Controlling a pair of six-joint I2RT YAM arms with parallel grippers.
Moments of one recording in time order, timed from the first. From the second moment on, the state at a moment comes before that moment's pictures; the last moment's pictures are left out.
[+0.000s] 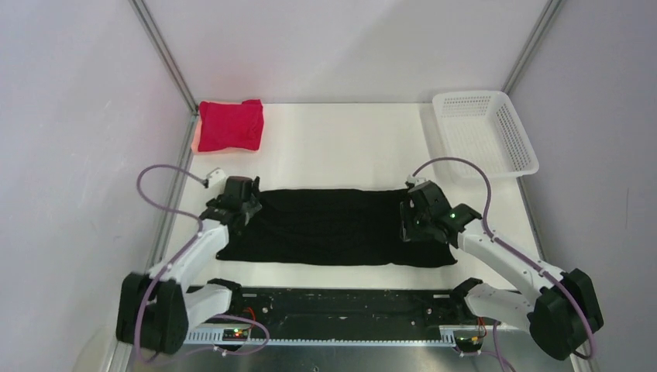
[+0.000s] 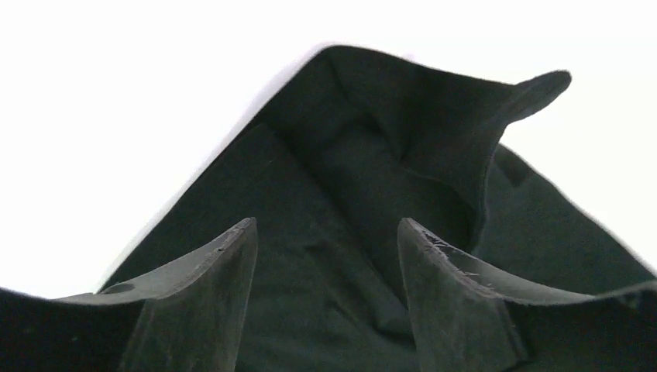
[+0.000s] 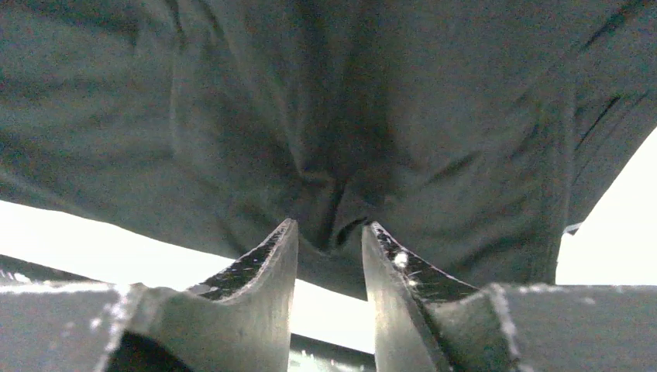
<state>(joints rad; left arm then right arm) -0.22 1.16 0.57 -0.32 -0.48 -0.71 0.54 1.10 0.72 -0.59 0.06 0.41</state>
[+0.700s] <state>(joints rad) -0.22 1.39 1.00 -0.46 -0.24 -0.64 0.54 1.03 0.65 -0.40 0.05 0.49</state>
